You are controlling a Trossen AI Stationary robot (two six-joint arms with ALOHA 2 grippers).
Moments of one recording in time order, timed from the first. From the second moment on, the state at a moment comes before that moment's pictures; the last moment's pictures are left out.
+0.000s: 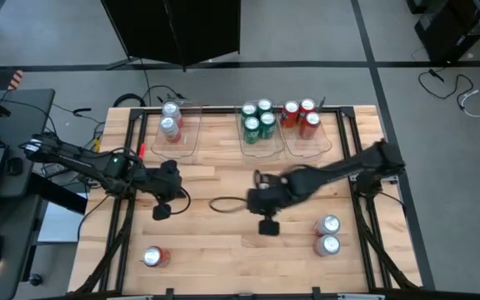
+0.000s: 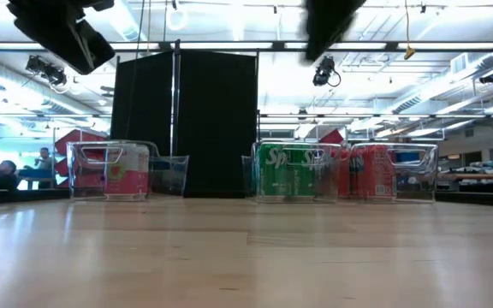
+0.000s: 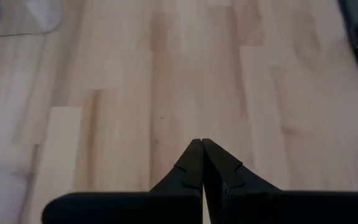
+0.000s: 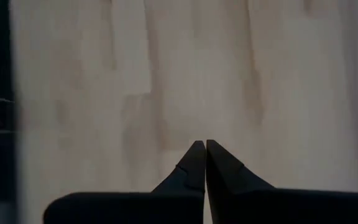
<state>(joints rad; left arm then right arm) -0.28 0.92 0.80 -0.74 -0.10 -0.27 0.30 1.80 1.61 -0.99 0.06 0.39</state>
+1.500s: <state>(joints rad) -0.28 0.92 0.80 -0.70 0.01 -0.27 0.58 1.63 1.23 -1.39 -0.21 1.42</state>
